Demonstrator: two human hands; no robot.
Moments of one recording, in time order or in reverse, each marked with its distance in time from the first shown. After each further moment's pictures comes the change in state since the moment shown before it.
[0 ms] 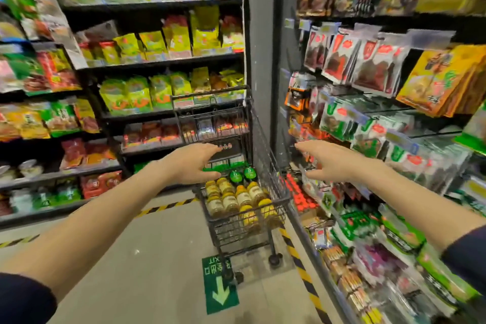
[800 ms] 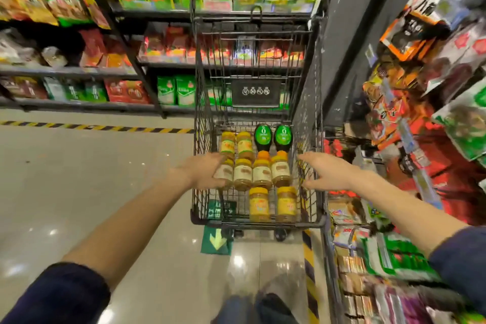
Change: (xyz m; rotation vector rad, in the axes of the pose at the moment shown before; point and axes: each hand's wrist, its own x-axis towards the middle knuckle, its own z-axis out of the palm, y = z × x) left_hand 0.234 -0.099 0.214 -0.324 -0.374 -0.330; right_hand 0.347 0.108 0.172 0.045 -0.451 -0.306
